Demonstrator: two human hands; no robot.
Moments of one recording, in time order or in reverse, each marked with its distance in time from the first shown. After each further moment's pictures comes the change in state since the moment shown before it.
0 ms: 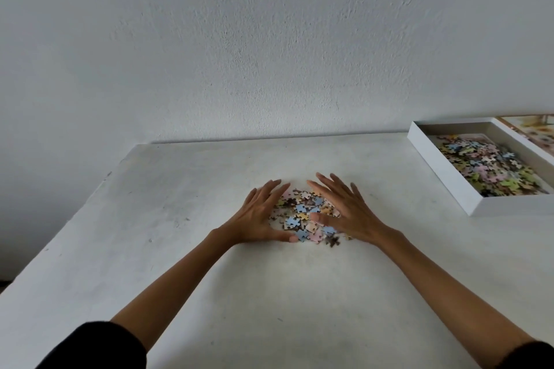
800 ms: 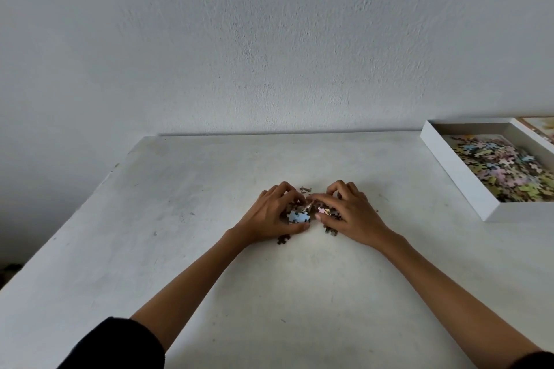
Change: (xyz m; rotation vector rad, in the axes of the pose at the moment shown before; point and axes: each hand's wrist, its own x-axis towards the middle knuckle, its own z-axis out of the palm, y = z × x) left_hand 0.010 0.011 0.009 0.000 0.178 0.064; right_hand 0.005 0.005 0.009 -0.186 0.156 -0.098
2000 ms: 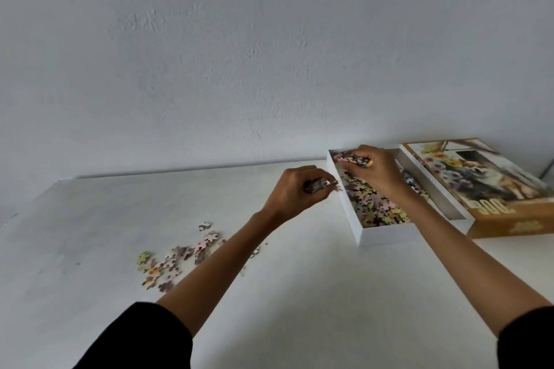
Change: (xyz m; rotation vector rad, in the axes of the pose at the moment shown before) left_hand 0.174 0.202 0.031 -0.377 0.323 0.249; right_hand -0.040 0.180 -0.182 0.443 0.468 0.132
